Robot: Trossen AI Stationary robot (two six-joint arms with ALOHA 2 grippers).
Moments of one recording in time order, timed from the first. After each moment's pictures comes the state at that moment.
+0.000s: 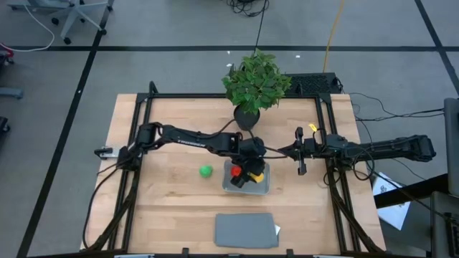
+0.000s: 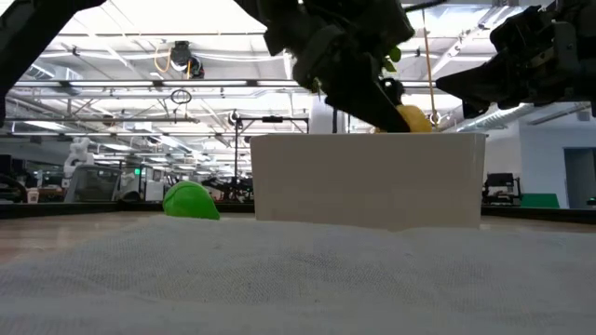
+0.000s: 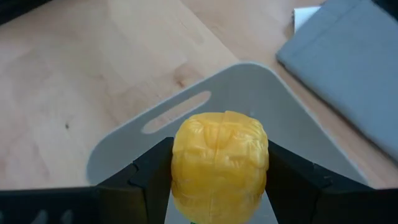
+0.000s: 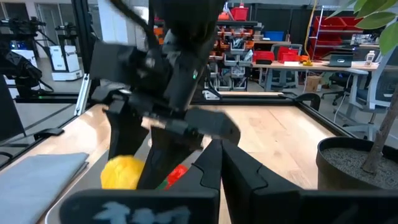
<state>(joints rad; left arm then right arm) -0.01 2.17 1.76 -0.48 0.39 0.52 -0.05 0.55 0.02 0.54 -0.05 0.00</state>
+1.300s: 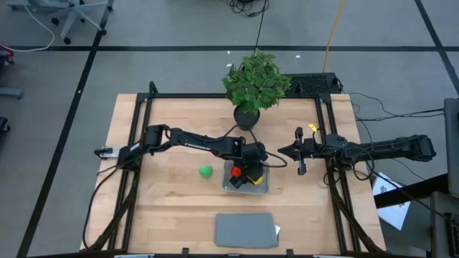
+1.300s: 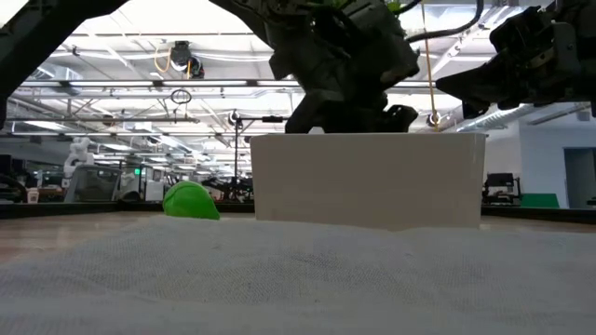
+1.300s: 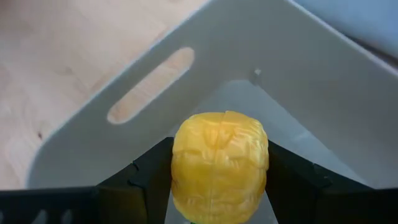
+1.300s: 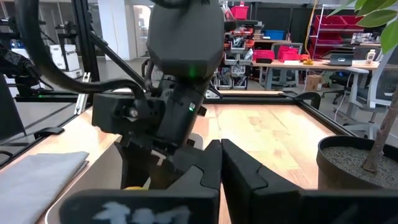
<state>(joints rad) -0.01 2.25 1.76 -0.48 0.37 0.75 -0.05 0.56 0.02 0.54 -0.05 0.00</state>
